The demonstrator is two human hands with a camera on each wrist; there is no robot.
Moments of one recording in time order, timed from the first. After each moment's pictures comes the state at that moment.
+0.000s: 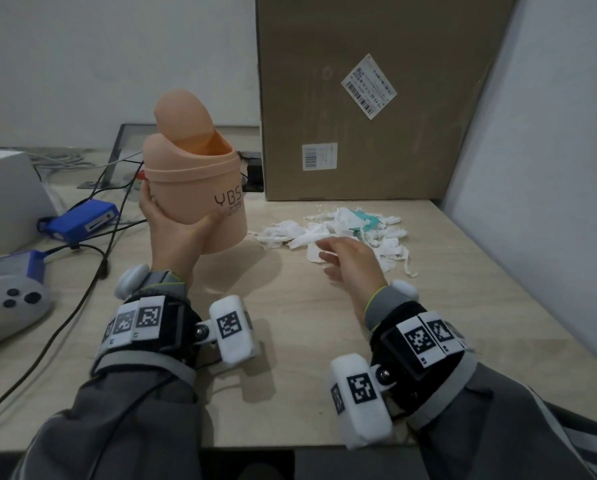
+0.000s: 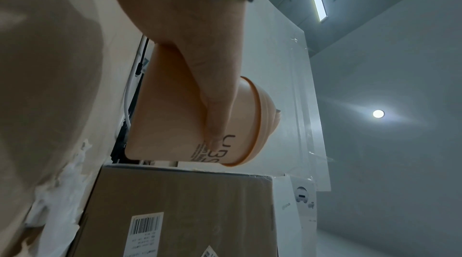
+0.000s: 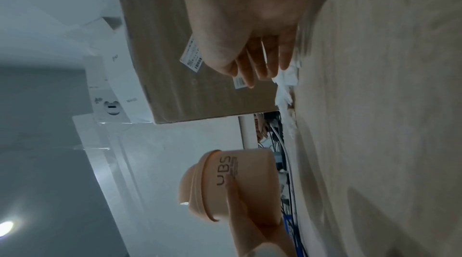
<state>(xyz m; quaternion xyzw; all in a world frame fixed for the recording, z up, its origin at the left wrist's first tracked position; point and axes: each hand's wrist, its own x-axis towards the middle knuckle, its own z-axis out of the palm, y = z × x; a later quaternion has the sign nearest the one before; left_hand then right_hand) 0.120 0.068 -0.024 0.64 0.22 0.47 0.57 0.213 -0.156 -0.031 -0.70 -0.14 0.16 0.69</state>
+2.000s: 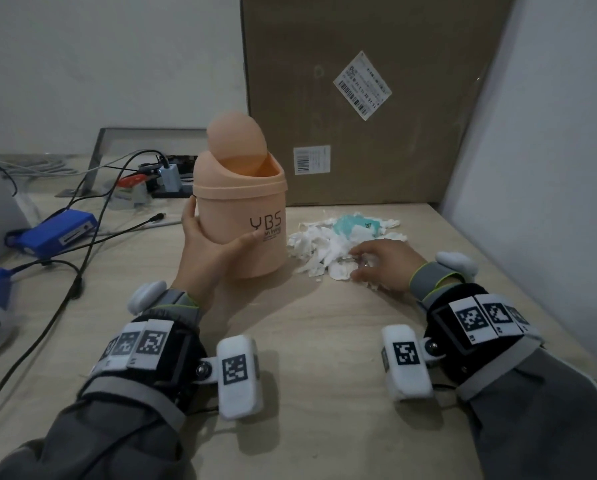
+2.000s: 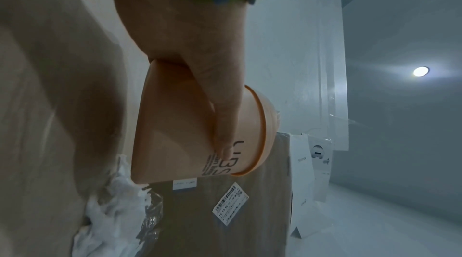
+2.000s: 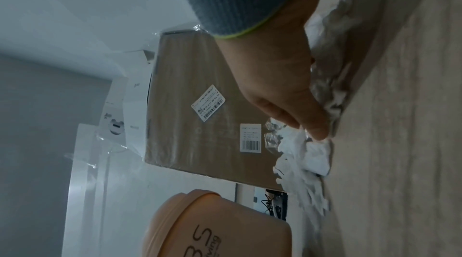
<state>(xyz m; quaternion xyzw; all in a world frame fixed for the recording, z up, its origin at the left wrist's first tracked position) 0.155 0.037 -0.036 0.68 0.16 0.36 0.62 0.317 -0.199 -0.030 -0.92 -0.33 0.06 0.18</state>
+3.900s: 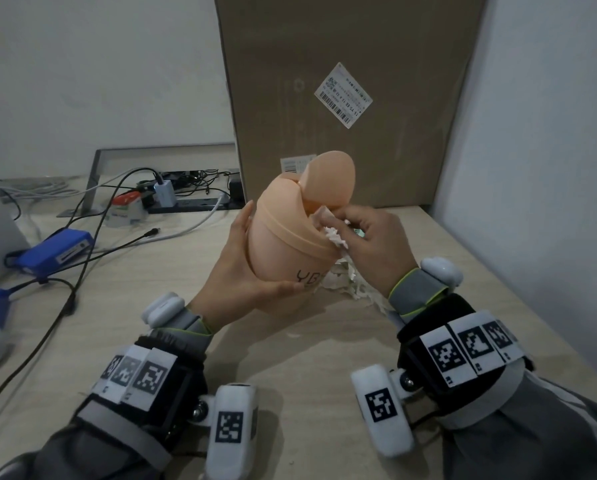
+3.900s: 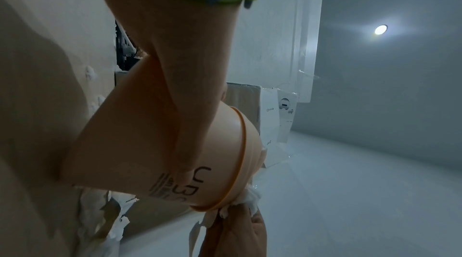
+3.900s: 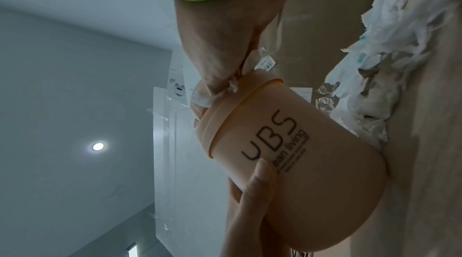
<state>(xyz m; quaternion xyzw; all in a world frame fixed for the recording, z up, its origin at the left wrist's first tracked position) 0.154 -0.019 -0.021 0.84 0.02 0.26 0.49 0.259 -0.196 0.010 -0.72 -0.40 -0.16 0.54</state>
